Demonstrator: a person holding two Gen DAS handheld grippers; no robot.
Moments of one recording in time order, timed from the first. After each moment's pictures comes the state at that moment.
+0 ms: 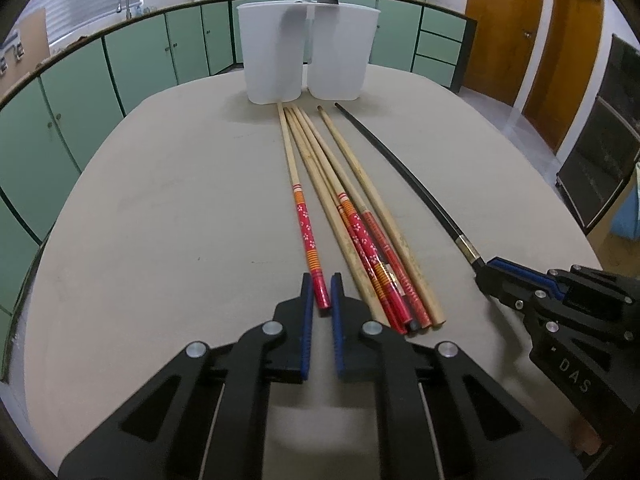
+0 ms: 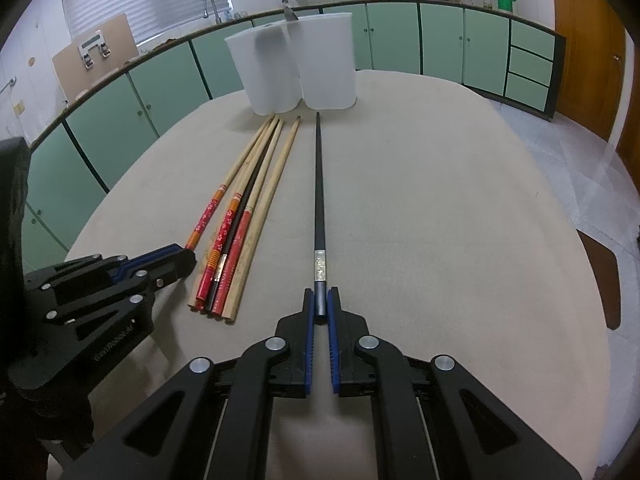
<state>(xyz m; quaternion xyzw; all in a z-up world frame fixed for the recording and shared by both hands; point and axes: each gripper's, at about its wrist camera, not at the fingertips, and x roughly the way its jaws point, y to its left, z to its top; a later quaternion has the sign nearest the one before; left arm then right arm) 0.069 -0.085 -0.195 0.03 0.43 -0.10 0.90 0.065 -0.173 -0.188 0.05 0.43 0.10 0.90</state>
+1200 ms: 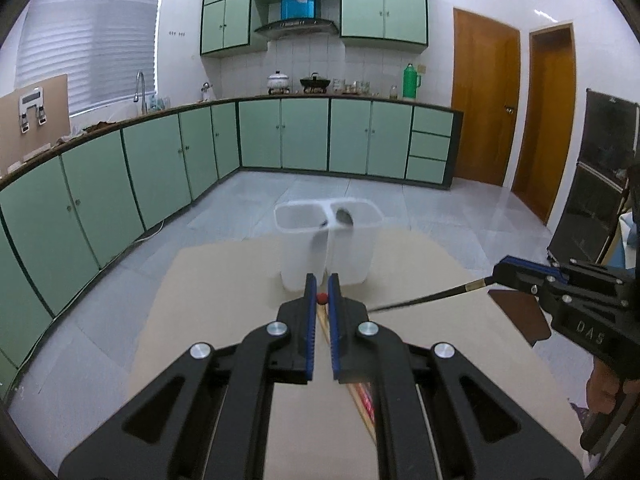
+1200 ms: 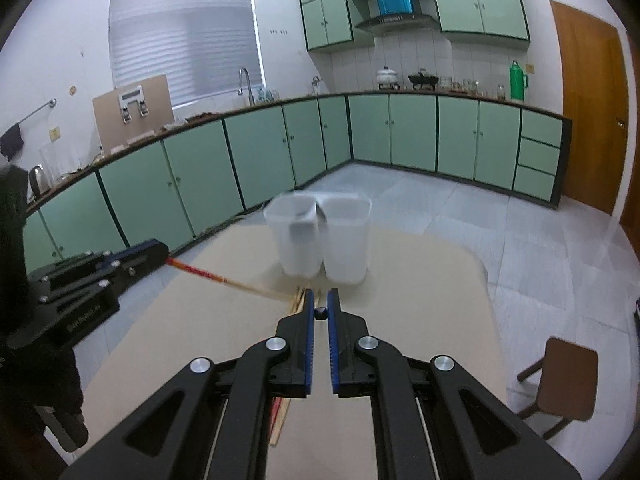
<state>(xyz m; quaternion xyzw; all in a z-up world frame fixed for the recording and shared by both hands) 0.073 -0.053 -0.023 0.02 0.26 -0.11 0.96 0.081 -0.188 -0.029 0.03 0.27 0.14 0.95</state>
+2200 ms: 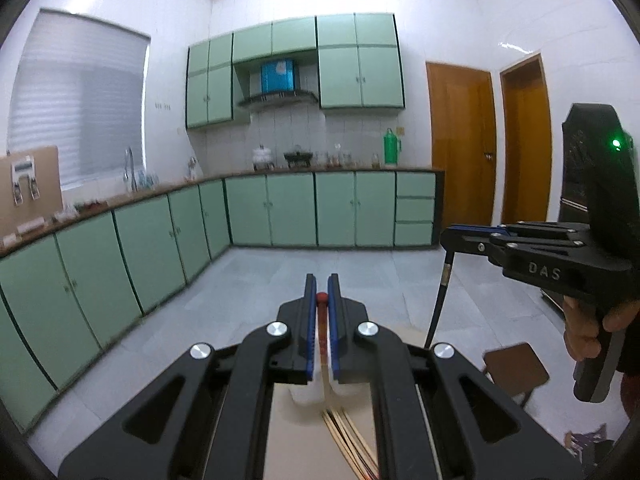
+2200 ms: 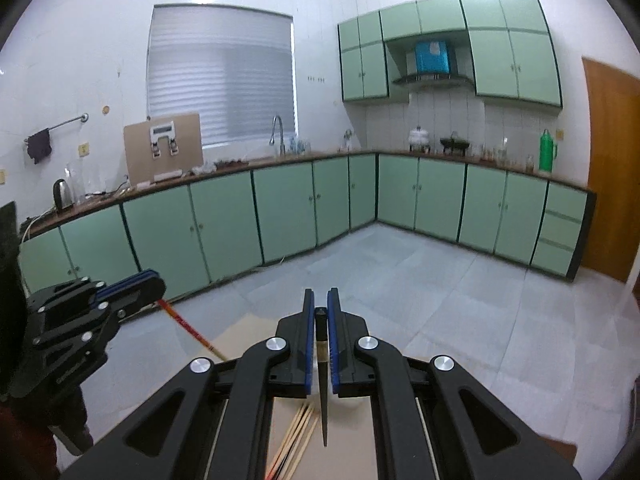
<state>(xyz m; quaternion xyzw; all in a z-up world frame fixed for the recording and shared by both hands) 0.095 -0.061 0.099 0.04 0.13 -0.14 0.98 0.144 -0.186 0.112 -0.01 0.18 0.18 0.97</state>
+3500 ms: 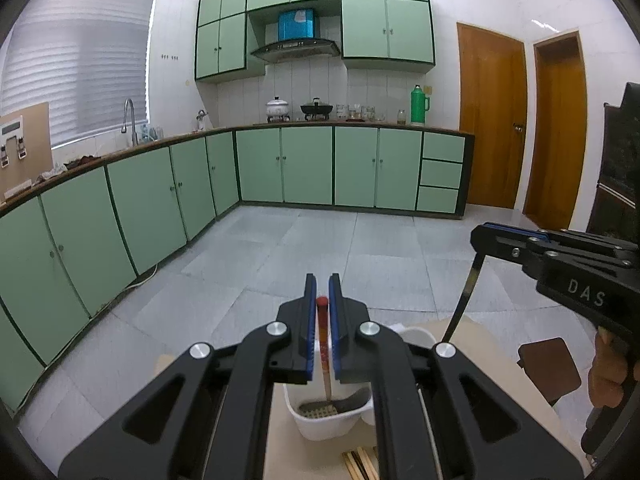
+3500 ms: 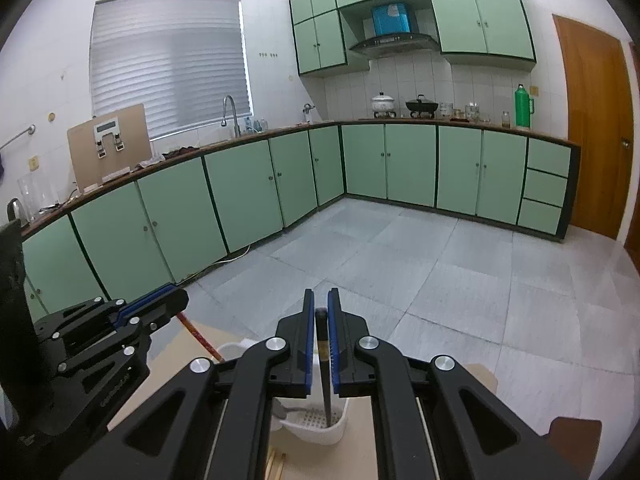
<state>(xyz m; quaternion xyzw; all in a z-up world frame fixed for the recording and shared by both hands) 0.272 -0.068 0.000 0.03 0.21 -0.11 0.97 0.278 -0.188 0.020 0.04 0.24 0.12 0.96</state>
